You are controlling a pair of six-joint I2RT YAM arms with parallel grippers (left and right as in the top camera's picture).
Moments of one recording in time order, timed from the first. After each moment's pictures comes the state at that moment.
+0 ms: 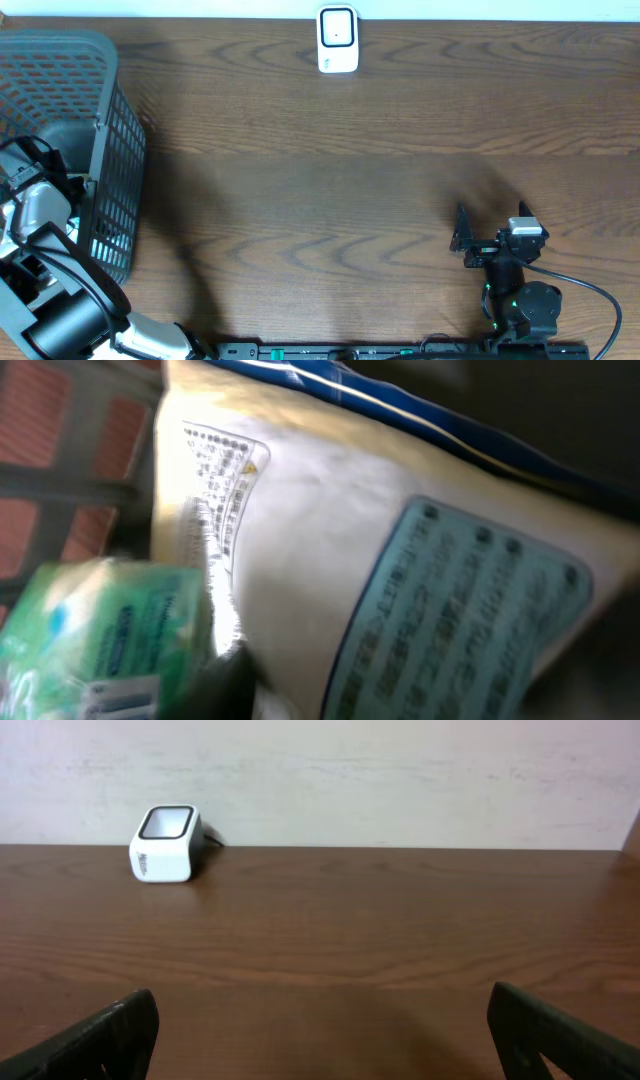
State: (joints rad) left arm 0.67 1.77 1.05 -0.39 -0.20 0.29; right arm 0.01 0.02 0.01 -0.07 -0.02 0.01
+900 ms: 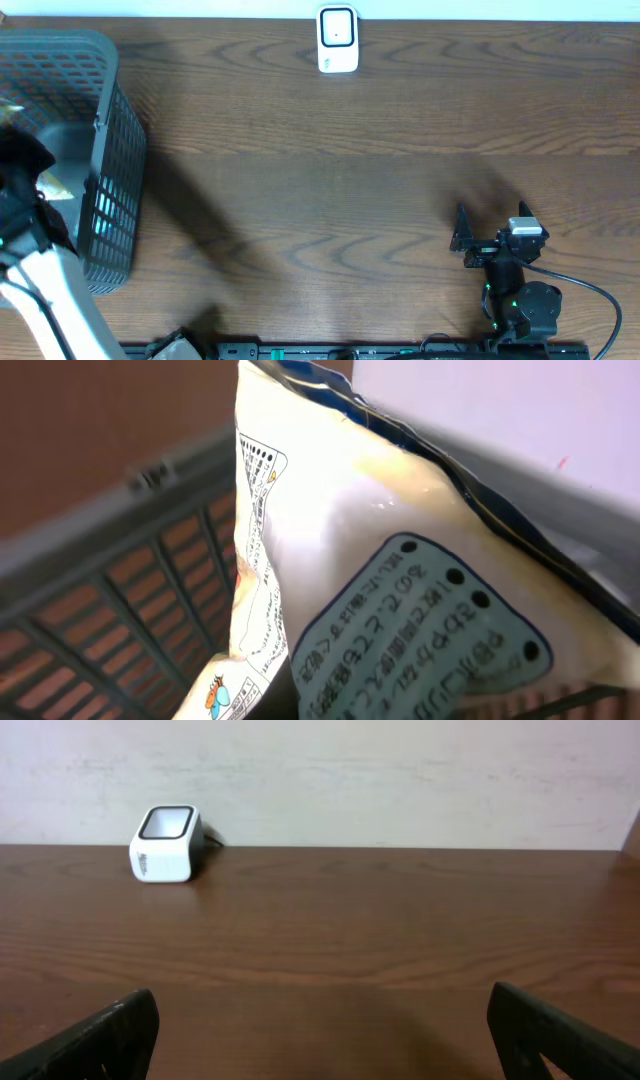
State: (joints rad) left arm 0.67 1.16 1.04 -0.23 0.05 -0.08; right arm 0.01 0.02 0.01 -0.07 -0.02 0.01
